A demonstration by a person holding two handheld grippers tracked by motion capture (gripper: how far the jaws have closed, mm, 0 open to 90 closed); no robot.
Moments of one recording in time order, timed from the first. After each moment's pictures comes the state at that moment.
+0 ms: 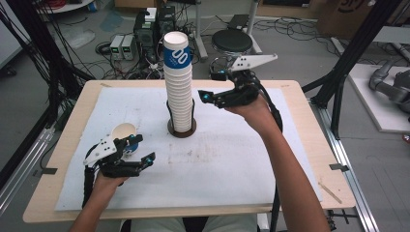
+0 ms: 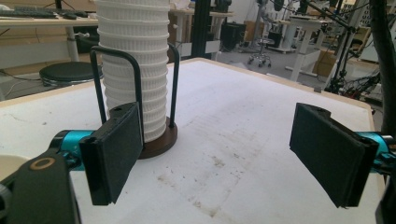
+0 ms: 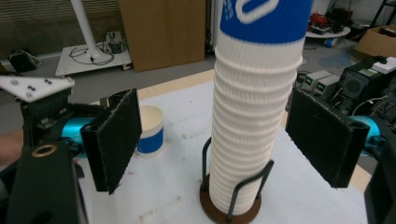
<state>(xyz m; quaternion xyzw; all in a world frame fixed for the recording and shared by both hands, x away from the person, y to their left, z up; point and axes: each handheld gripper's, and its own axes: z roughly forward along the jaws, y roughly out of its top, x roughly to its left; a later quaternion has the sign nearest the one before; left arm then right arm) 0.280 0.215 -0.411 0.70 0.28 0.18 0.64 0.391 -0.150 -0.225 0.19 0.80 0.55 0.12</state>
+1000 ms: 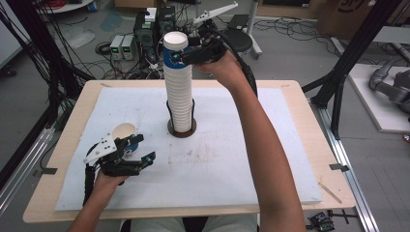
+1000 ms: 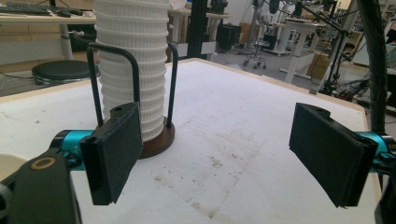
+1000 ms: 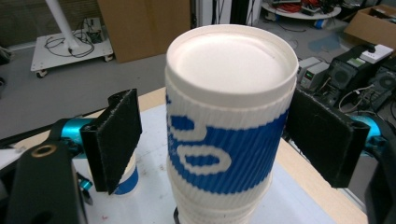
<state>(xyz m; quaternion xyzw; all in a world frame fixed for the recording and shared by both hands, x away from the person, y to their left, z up) 0.285 0.216 -0.414 0.69 0.27 0.17 0.64 0.459 -0.077 -0.168 0.22 0.83 0.50 0.12</state>
